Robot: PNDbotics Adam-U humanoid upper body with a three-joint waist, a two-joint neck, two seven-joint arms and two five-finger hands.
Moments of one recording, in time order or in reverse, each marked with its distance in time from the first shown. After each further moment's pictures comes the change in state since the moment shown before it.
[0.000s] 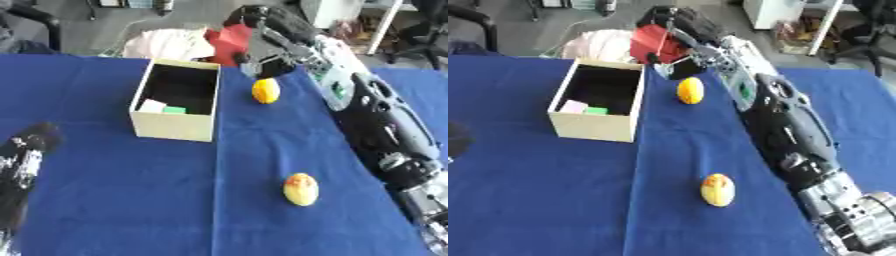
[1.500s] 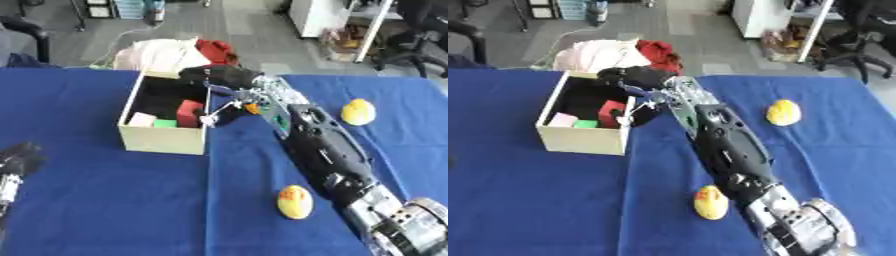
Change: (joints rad) left arm -0.006 0.000 -0.015 -0.005 0.009 0.001 -0.015; right arm -0.033 0.069 0.002 0.083 0.130 -0.056 0.200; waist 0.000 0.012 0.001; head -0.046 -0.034
